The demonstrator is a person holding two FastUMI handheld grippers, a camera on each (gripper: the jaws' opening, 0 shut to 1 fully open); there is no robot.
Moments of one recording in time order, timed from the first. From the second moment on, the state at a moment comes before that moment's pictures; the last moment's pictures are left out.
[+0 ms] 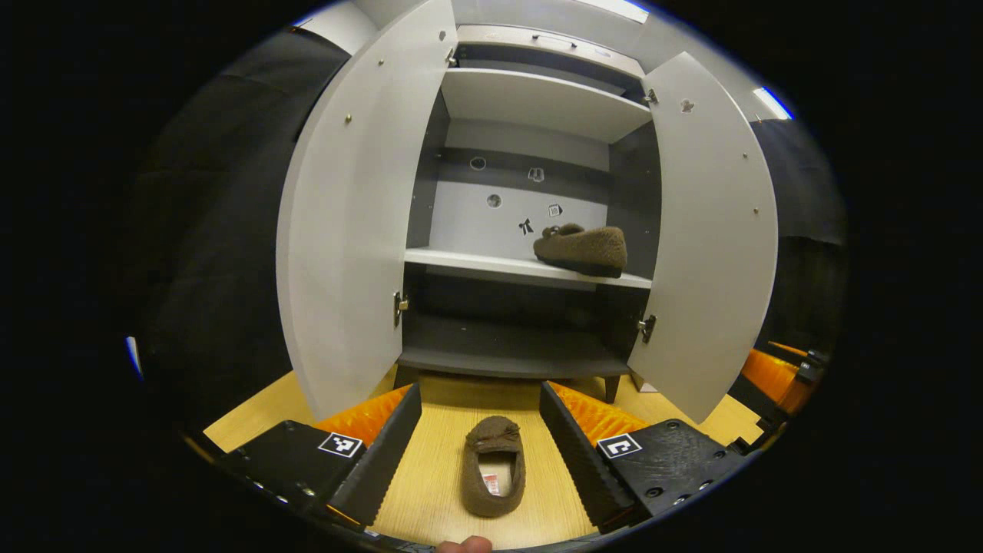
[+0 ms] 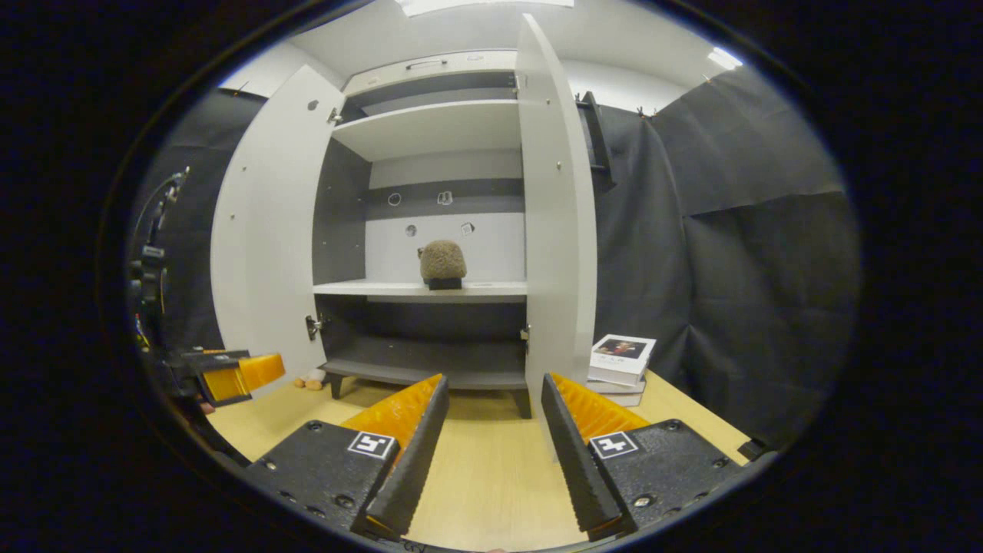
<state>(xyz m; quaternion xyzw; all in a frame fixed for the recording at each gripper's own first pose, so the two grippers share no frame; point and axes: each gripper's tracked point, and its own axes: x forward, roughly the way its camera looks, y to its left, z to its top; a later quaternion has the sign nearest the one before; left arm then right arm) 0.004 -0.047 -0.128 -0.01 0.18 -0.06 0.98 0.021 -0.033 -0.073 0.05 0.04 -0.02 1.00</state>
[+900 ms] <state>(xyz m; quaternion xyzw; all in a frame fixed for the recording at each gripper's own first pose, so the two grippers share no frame) 0.013 -0.027 -0.335 -0.05 0.45 -0.06 0.89 0.023 -0.036 -0.060 0.04 0.04 0.00 1.00</state>
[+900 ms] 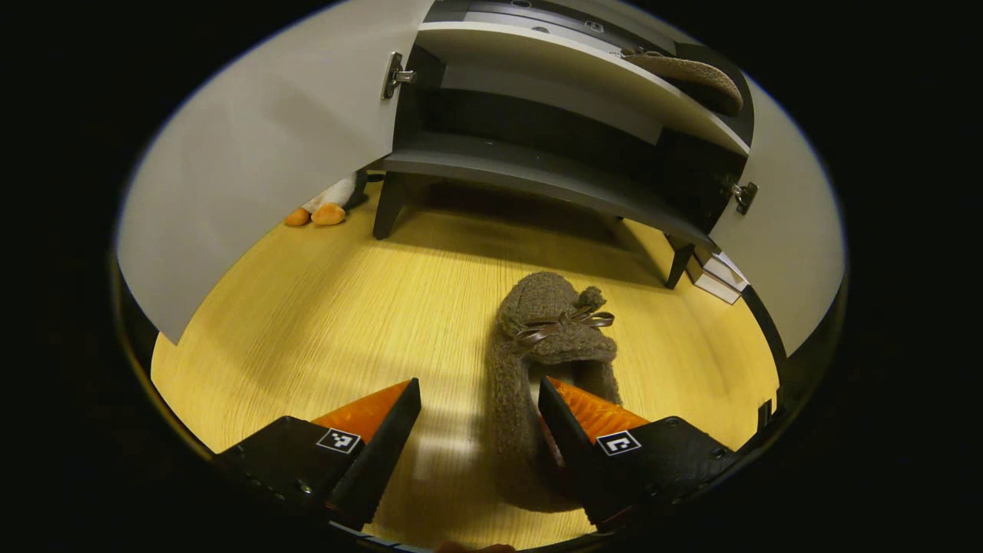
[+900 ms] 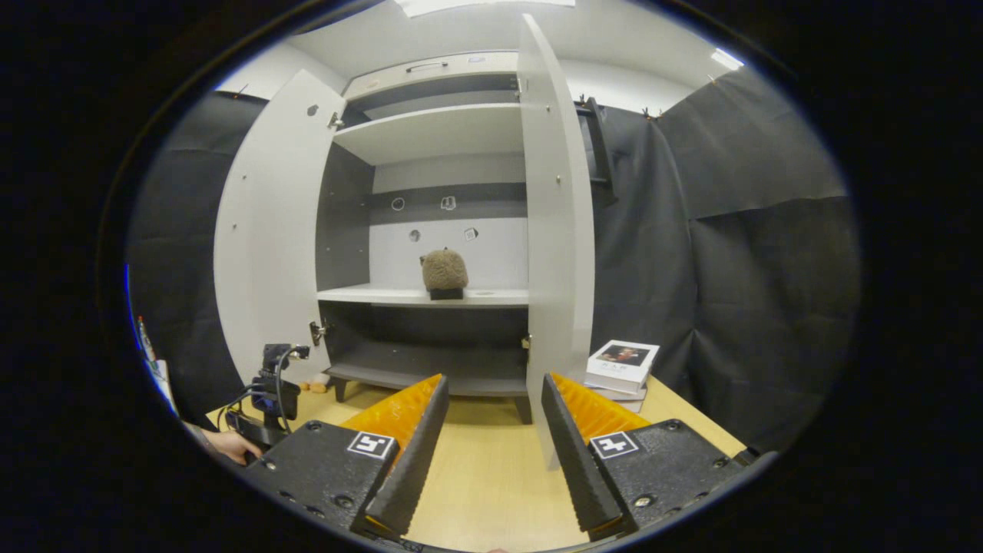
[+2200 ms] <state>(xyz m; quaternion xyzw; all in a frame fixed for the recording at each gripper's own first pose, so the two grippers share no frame) 0.189 -0.060 -0.072 -0.05 0.12 -0.06 0.99 0.024 -0.033 -0.062 0.04 0.05 0.01 1.00</state>
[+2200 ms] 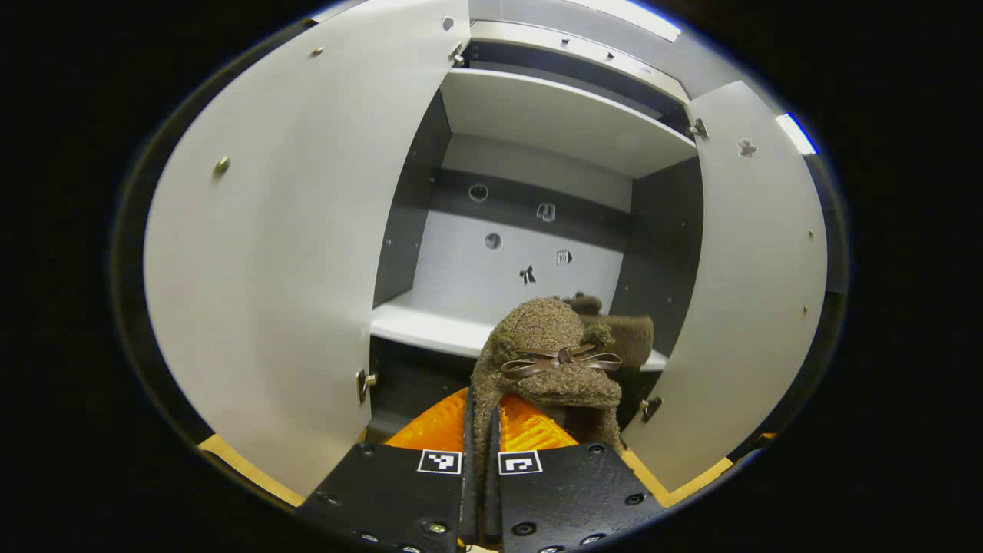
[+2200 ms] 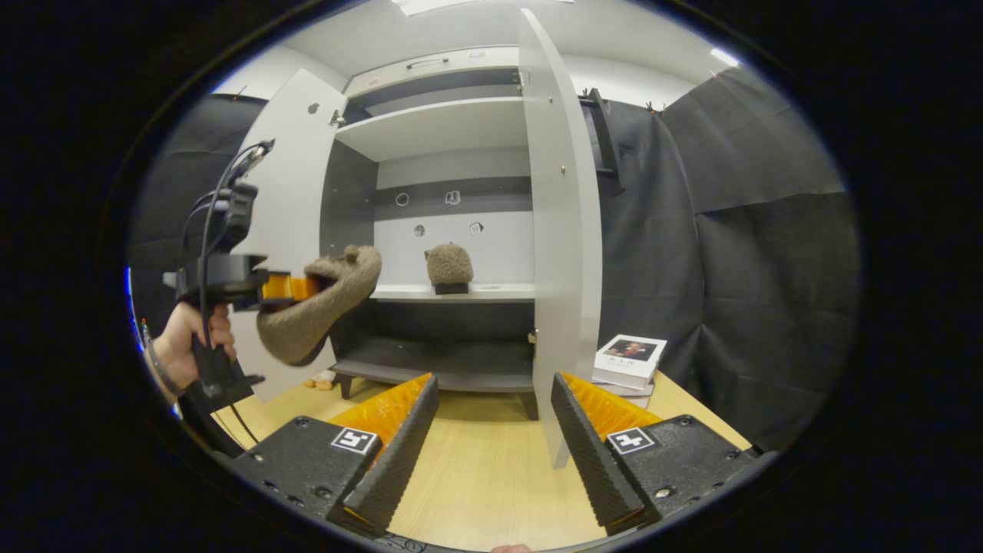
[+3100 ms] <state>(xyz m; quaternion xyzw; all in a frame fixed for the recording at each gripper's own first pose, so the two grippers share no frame) 0.389 -0.074 -0.120 -0.05 0.27 0.00 0.96 0.016 -0.061 -0.062 0.05 0.05 -0.03 1.00</state>
